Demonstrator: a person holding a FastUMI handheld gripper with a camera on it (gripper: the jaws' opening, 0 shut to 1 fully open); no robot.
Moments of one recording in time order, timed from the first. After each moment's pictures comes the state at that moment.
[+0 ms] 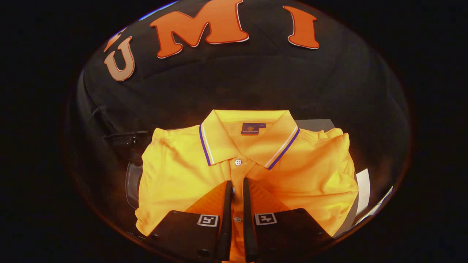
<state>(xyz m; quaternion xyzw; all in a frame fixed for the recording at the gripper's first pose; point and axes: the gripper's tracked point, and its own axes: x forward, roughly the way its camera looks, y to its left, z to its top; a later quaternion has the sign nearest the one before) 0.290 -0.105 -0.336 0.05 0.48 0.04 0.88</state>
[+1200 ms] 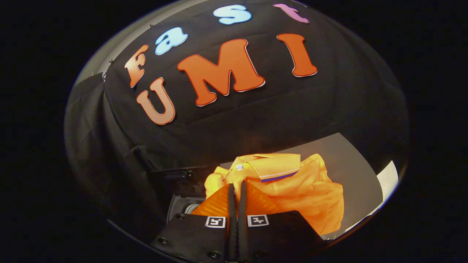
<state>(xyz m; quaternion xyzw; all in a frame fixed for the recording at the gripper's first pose) 0.266 -0.045 -0.225 0.18 0.29 0.12 0.93</state>
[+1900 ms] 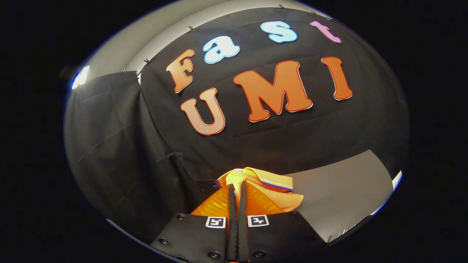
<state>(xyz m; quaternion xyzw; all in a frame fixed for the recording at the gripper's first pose) 0.201 0.102 -0.122 0.16 0.21 0.21 0.94</state>
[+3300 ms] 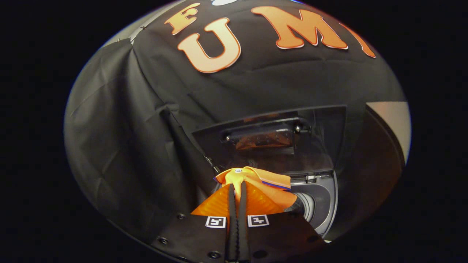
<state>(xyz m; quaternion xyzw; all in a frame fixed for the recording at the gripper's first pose) 0.272 0.316 -0.390 0.15 0.35 0.23 0.90</state>
